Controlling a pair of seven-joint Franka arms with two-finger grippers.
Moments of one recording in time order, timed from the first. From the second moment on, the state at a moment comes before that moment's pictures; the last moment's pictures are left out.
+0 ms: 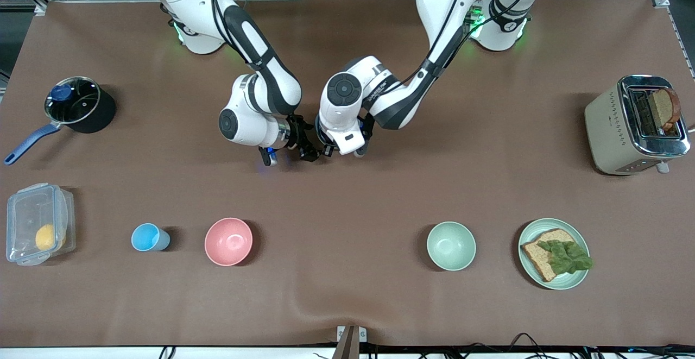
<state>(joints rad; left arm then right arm) -0.76 0.75 -0.15 -1.46 -0.07 2.27 -2.11 0.65 0.52 -0.02 -2.08 1.02 2.45 0.99</state>
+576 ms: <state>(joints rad) -0.76 0.75 -0.14 -1.44 0.01 2.28 -2.12 0.65 0.52 -0.02 -2.08 1.02 2.45 0.99</state>
